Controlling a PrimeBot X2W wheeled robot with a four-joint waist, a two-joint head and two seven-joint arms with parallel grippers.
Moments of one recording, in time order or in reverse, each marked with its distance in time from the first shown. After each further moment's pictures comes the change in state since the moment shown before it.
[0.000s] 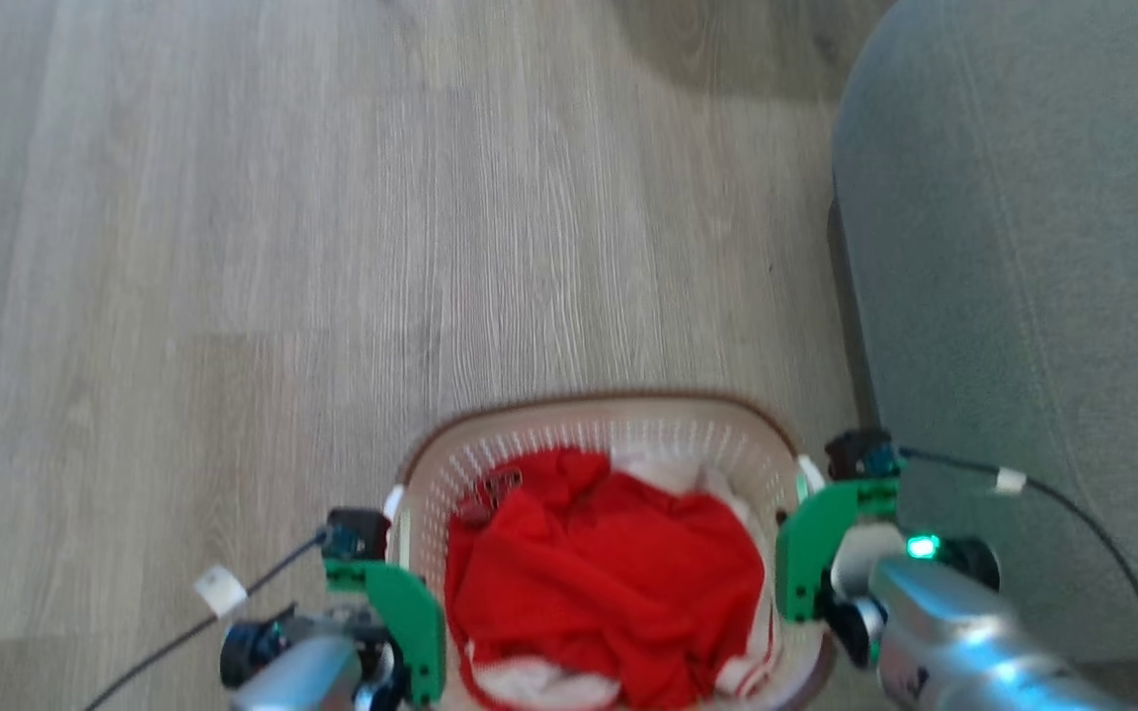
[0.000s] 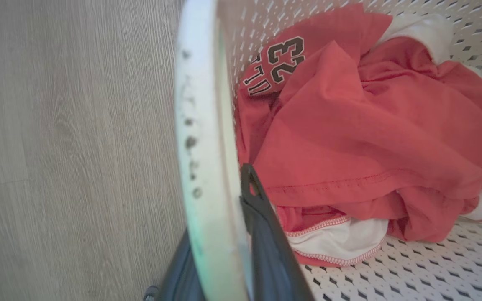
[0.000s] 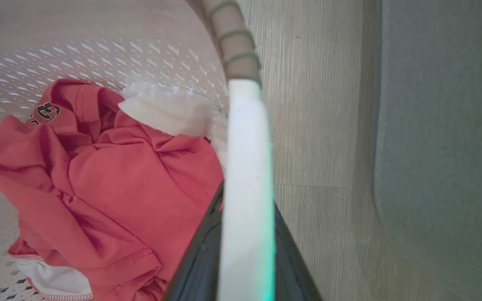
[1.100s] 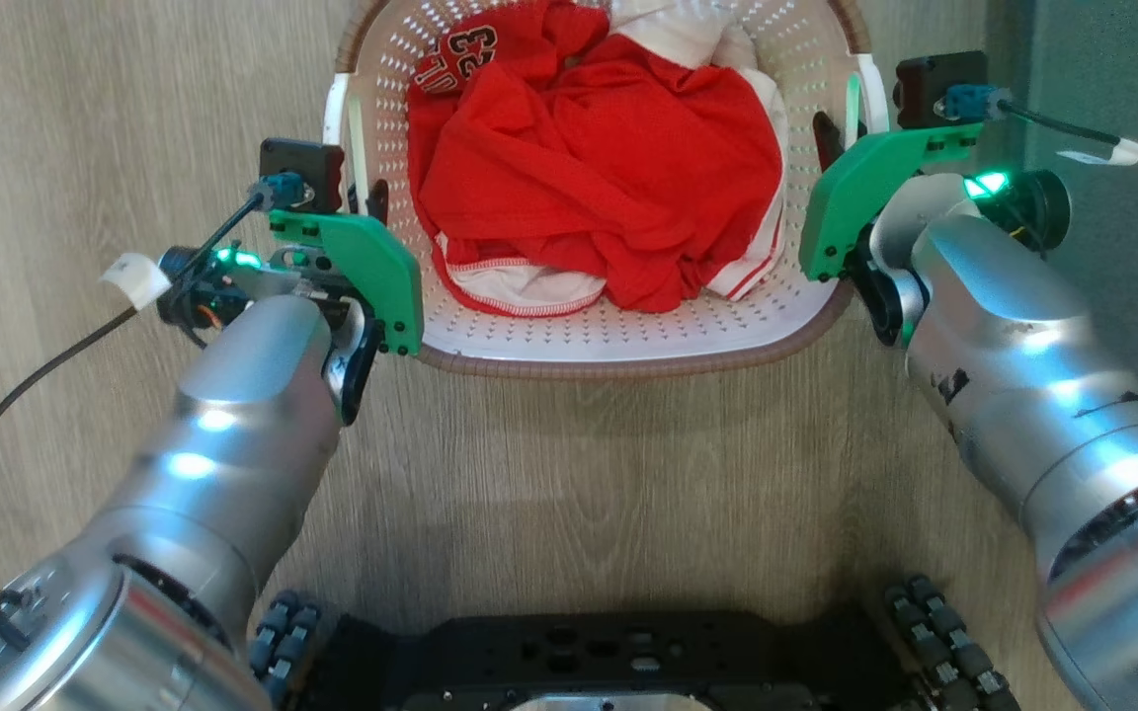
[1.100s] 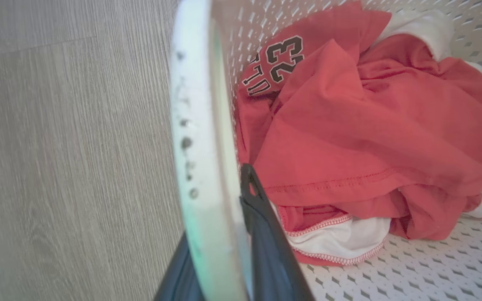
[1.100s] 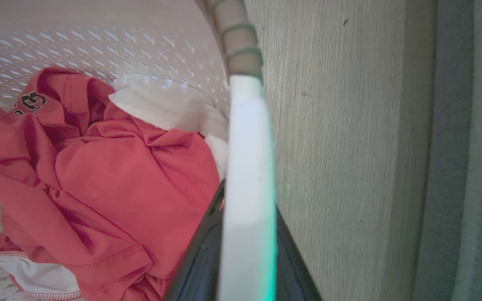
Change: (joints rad) left arm -0.514 0.002 0.025 0.034 0.041 0.031 -0.123; right arm -0.483 -0.015 -0.167 0.032 -0.175 0.000 -0.109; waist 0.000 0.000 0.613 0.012
